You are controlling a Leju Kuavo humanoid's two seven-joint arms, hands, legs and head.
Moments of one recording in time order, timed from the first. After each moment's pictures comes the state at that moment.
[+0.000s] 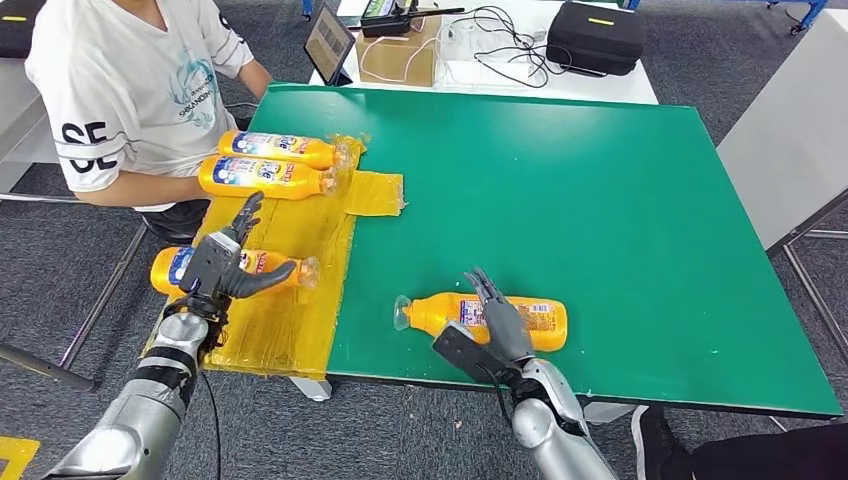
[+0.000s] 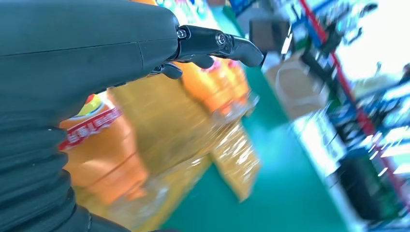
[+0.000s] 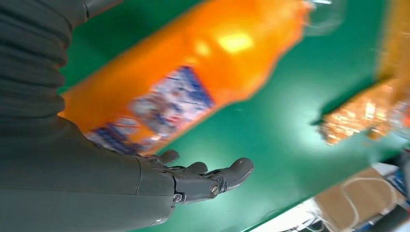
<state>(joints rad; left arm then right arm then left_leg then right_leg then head) -0.49 0.04 0.10 -0.79 -0.28 -0.03 -0.63 -0.21 0.05 0.37 -1.12 0.70 -0.23 -0.15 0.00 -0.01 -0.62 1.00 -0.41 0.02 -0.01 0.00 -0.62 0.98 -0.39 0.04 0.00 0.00</state>
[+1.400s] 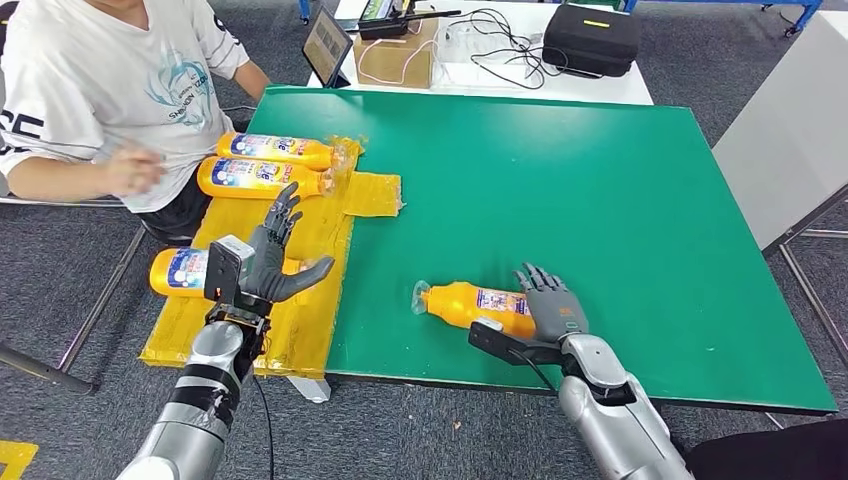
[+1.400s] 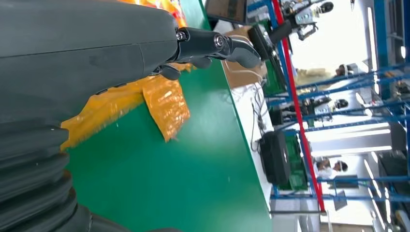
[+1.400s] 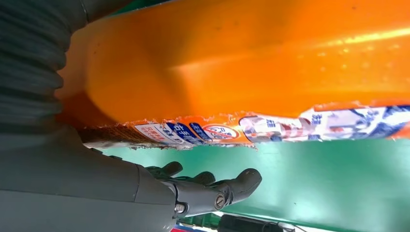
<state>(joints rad) -0.38 -0.13 0.07 -1.02 -0.17 -0.11 -0.58 -0.35 -0.12 0.38 -0.99 1.03 -0.05 0.06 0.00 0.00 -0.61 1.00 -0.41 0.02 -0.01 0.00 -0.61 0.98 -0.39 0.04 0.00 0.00</state>
